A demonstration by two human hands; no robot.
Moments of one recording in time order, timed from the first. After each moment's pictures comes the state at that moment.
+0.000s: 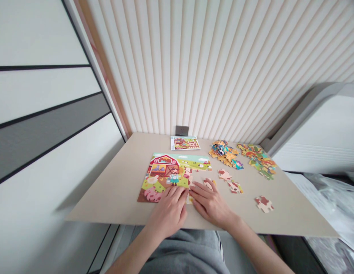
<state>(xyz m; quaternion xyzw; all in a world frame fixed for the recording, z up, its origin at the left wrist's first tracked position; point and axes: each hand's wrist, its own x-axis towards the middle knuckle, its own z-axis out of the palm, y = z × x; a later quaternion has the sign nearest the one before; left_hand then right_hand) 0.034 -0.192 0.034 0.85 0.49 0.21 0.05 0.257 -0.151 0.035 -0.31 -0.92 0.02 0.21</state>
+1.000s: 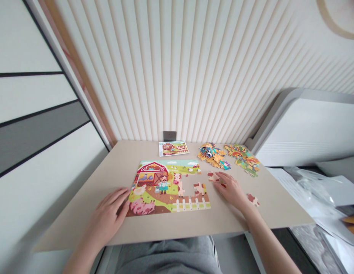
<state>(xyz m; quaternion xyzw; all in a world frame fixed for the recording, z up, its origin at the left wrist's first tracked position) -0.145 -0.164 -0.034 0.78 0.58 0.23 -0.06 0.380 -0.100 0.011 -0.61 -0.76 0.05 0.23</state>
